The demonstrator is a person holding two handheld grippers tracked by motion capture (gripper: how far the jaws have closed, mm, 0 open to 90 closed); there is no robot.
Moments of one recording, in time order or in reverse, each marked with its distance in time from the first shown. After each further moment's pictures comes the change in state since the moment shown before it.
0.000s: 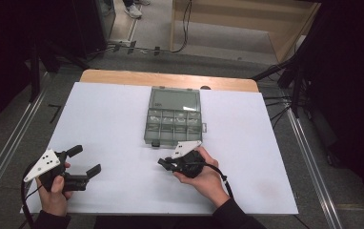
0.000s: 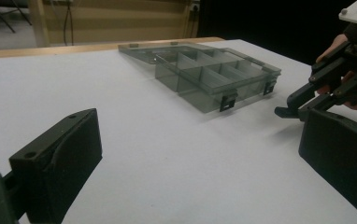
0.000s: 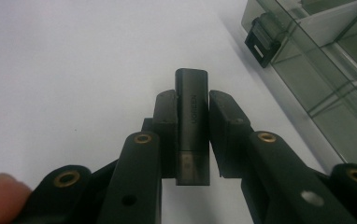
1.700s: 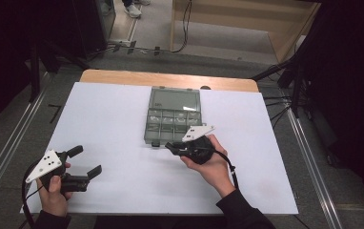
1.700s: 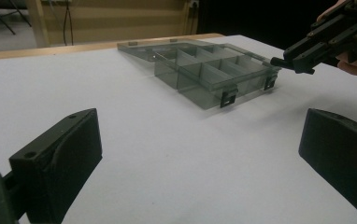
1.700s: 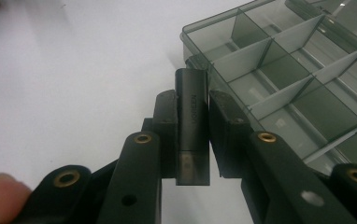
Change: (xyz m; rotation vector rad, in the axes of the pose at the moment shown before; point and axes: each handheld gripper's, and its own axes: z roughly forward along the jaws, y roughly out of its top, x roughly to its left) left arm -0.001 -0.002 0.001 0.010 -0.003 0.018; right arm -0.029 0.015 -0.031 -0.073 -0.058 0.091
